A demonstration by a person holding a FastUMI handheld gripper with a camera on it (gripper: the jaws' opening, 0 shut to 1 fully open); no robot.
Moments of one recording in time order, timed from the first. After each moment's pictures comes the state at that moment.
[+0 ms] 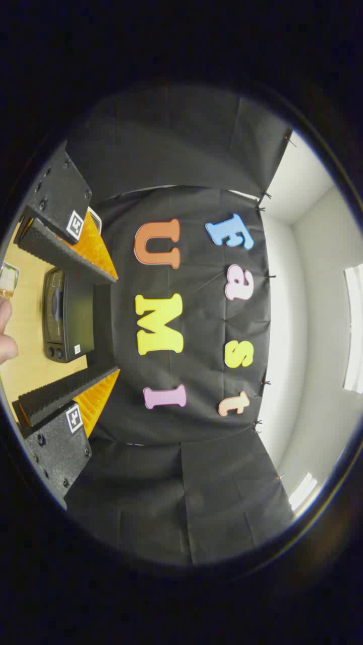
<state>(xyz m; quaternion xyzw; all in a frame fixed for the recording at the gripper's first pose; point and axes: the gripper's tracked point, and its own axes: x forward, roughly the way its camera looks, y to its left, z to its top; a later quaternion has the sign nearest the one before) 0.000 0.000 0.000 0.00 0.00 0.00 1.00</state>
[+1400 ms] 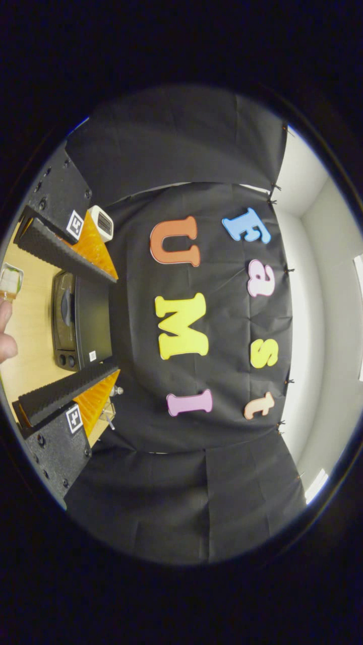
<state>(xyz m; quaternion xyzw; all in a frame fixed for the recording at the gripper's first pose) 0.046 -0.006 -0.063 0.03 0.07 0.01 1.00</state>
